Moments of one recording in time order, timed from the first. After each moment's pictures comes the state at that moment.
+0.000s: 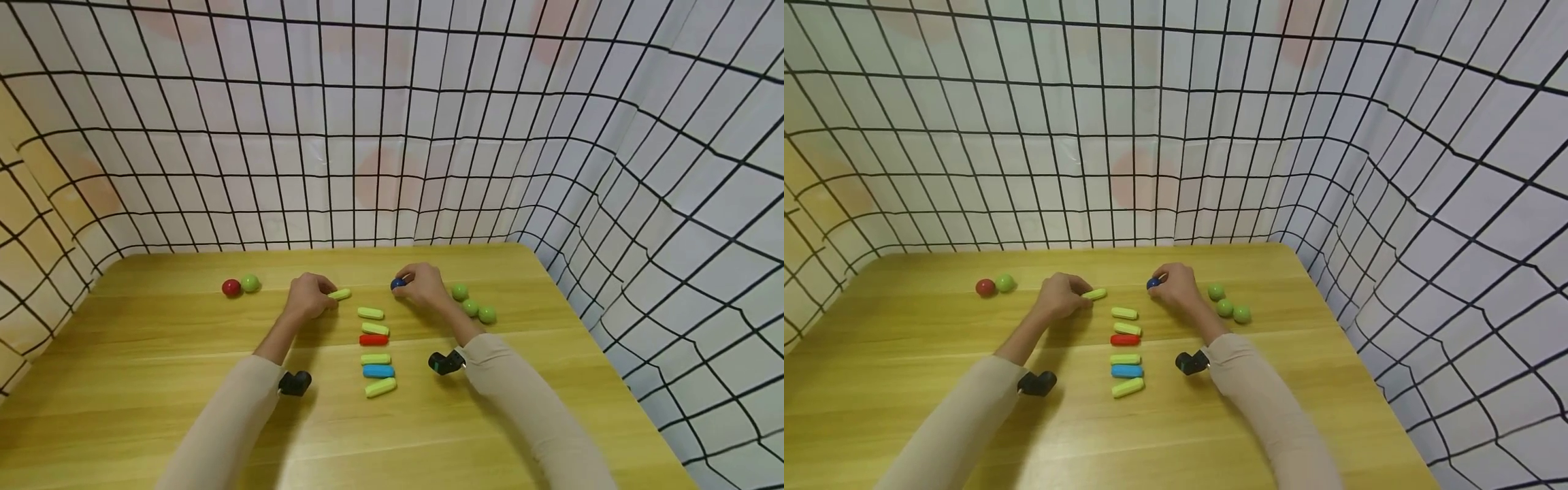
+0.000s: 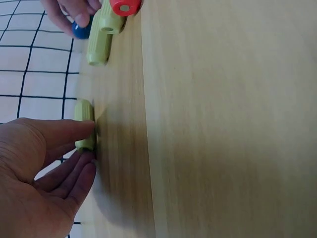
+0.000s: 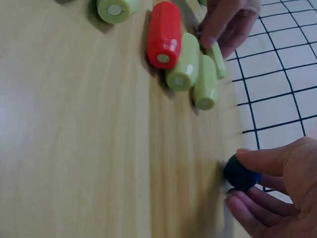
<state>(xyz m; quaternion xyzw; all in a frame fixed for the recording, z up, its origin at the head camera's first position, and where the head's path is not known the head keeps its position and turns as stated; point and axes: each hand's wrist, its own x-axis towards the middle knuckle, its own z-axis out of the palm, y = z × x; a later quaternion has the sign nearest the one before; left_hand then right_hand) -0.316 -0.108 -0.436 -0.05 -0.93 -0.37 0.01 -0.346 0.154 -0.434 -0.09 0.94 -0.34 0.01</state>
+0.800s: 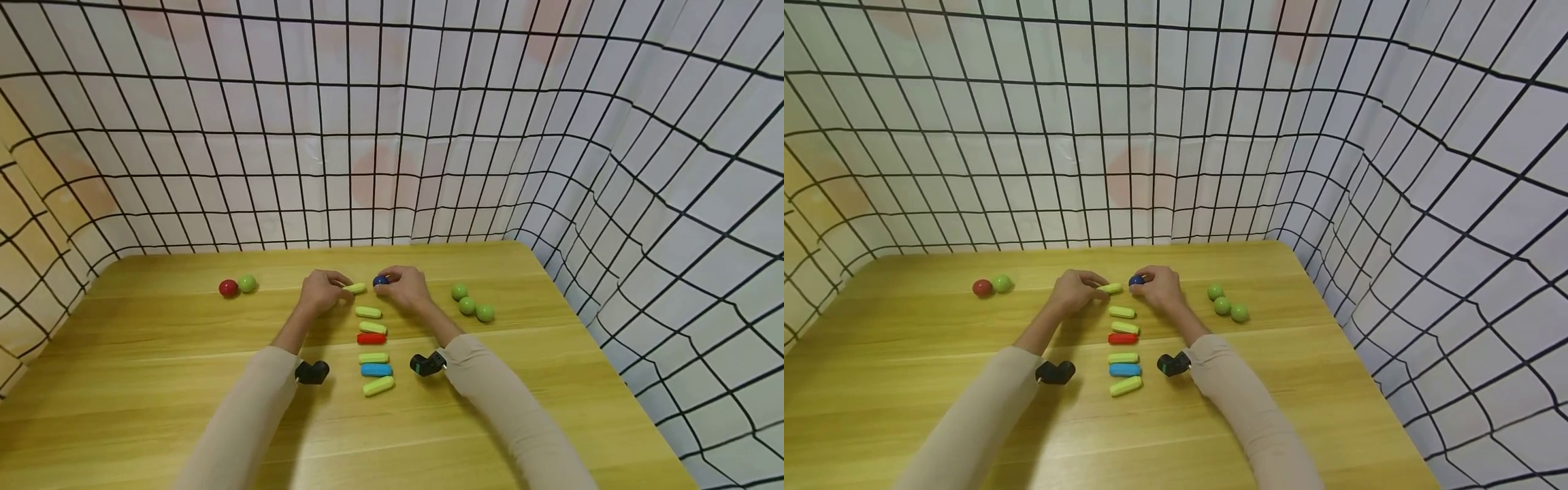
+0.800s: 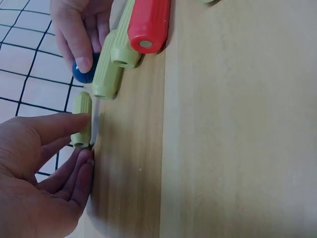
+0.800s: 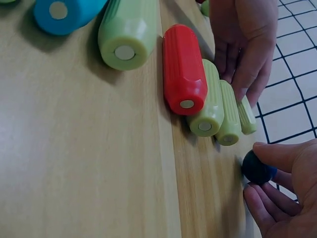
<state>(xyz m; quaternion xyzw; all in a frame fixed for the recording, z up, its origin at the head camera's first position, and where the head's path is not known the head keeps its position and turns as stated) -0.332 -0.082 -0.441 0.00 -0.90 -0.44 -0.04 -0.343 0.124 -0.447 -0.07 0.91 -0.41 -0.01</state>
